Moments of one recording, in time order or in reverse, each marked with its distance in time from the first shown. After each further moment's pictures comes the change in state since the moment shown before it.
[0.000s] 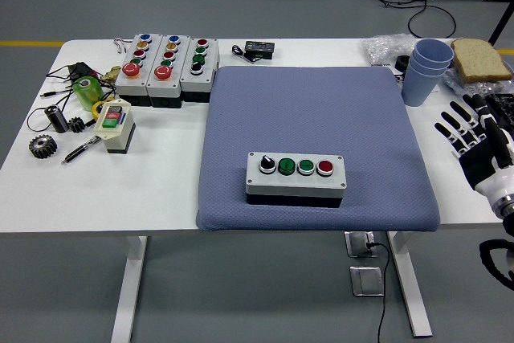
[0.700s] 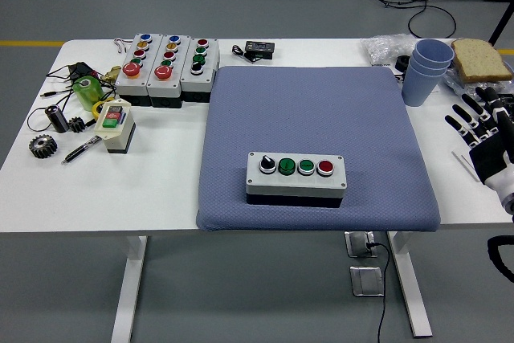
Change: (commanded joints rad) left arm -0.024 0.009 0.011 0.000 -0.003 0.001 -0.001; right arm -0.009 -0.007 0.035 0.020 -0.003 -0.008 0.009
